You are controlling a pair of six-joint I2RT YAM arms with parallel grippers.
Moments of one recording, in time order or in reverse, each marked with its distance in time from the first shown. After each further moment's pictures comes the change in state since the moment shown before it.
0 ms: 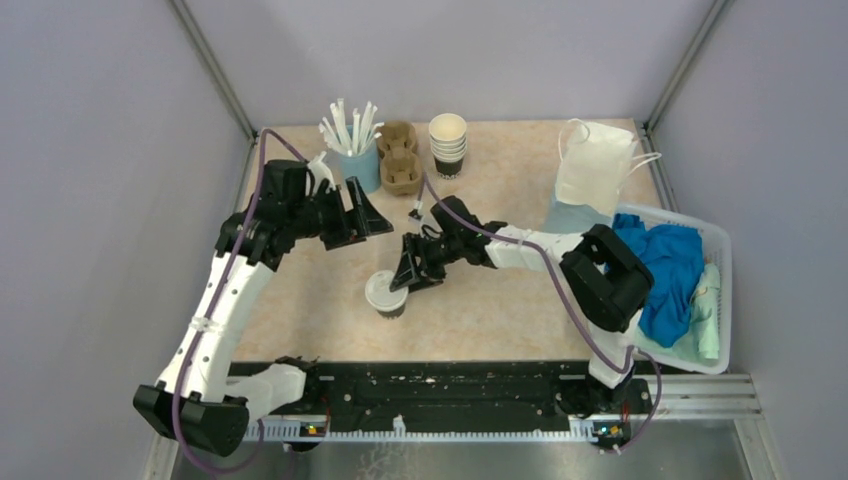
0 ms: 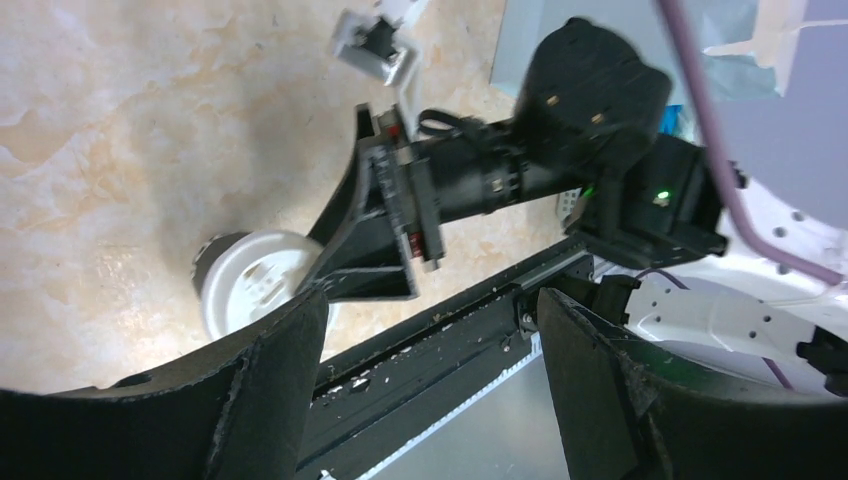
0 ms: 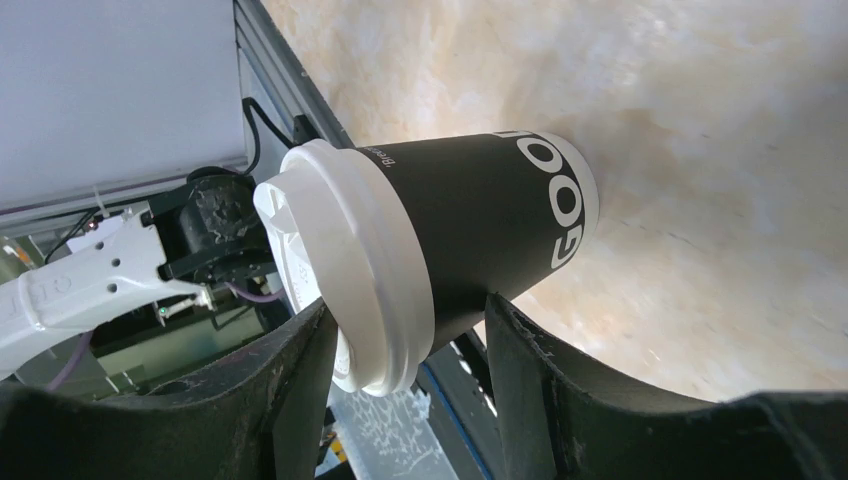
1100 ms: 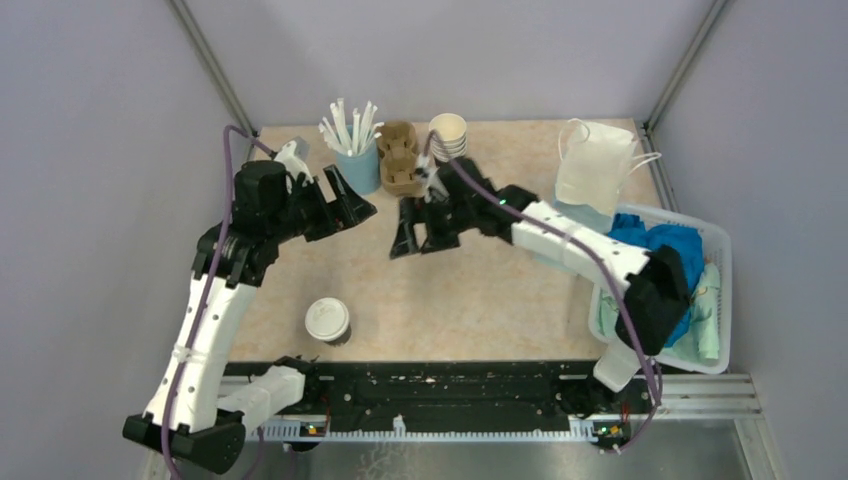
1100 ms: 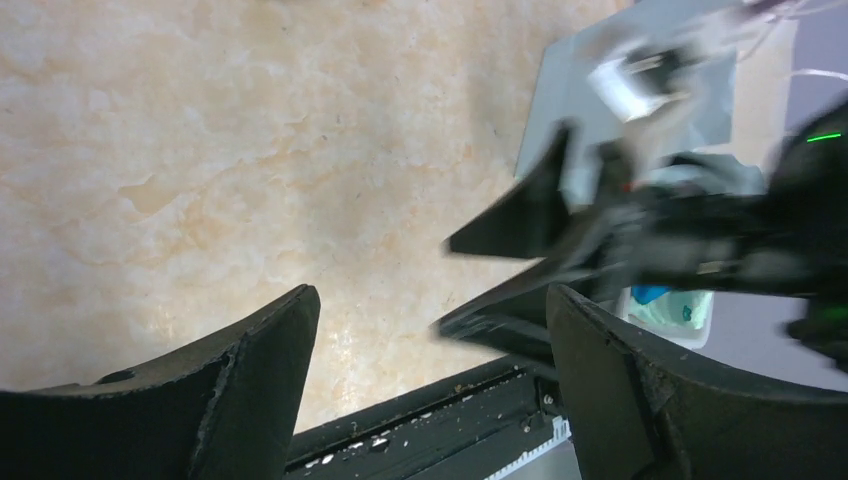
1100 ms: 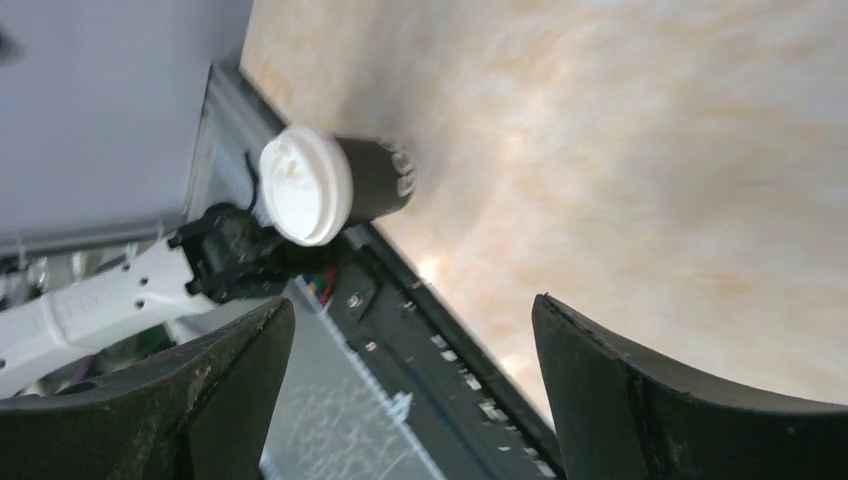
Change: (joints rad) left arm 0.000 -0.105 0.115 -0.031 -0.209 -0.011; right arm 0.103 -0.135 0.295 -0.387 0.293 -0.112
